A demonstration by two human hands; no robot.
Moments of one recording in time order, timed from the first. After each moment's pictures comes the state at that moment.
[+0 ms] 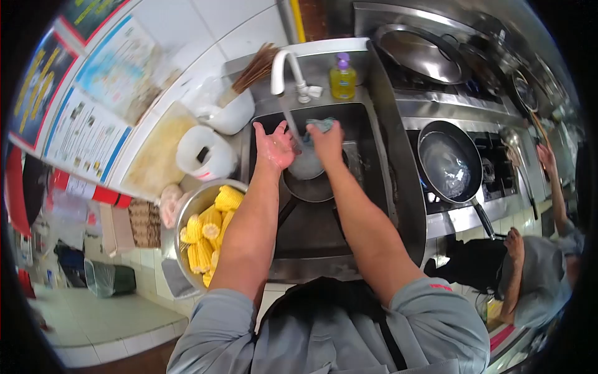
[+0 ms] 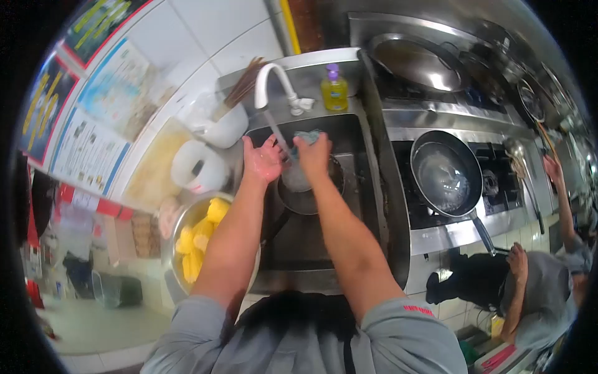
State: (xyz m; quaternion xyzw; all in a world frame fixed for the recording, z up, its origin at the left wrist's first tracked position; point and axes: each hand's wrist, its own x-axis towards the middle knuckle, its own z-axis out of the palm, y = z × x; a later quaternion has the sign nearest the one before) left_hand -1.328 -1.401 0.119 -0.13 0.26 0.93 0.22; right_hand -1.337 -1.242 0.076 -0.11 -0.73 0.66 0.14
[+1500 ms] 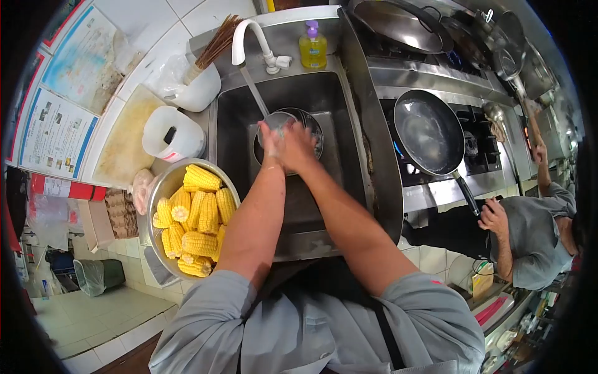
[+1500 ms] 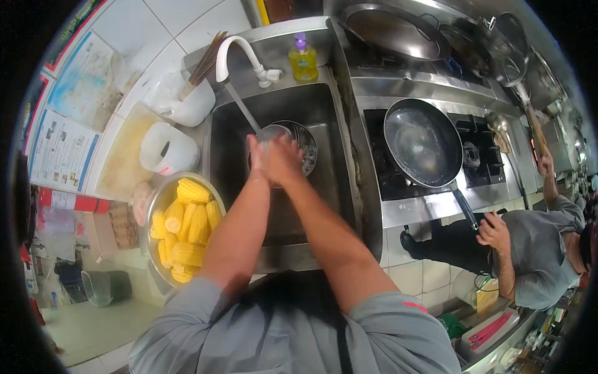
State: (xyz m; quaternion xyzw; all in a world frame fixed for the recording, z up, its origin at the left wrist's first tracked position) left_hand -1.253 -1.303 0.074 -0.20 0.21 0.93 0.24; right_hand -1.238 -1.230 0.087 0.02 -0.94 0.32 -0.05
